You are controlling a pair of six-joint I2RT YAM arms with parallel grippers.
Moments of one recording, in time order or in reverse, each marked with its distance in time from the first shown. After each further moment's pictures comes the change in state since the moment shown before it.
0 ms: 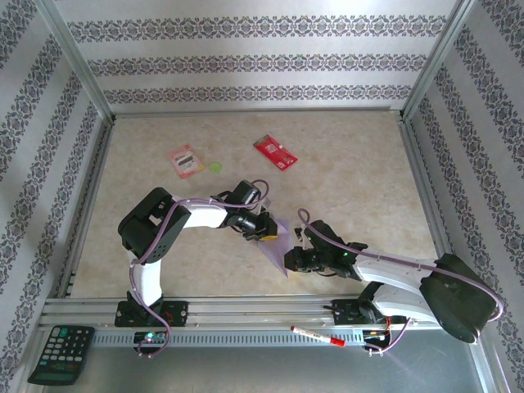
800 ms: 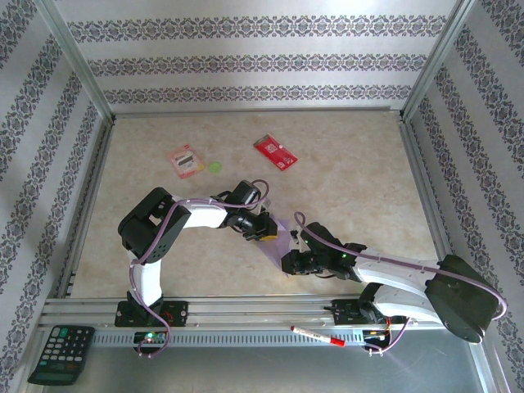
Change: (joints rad) left arm 0.000 0.000 -0.001 0.001 0.000 0.001; right arm 0.059 -0.018 0.023 -0.040 0.008 -0.005
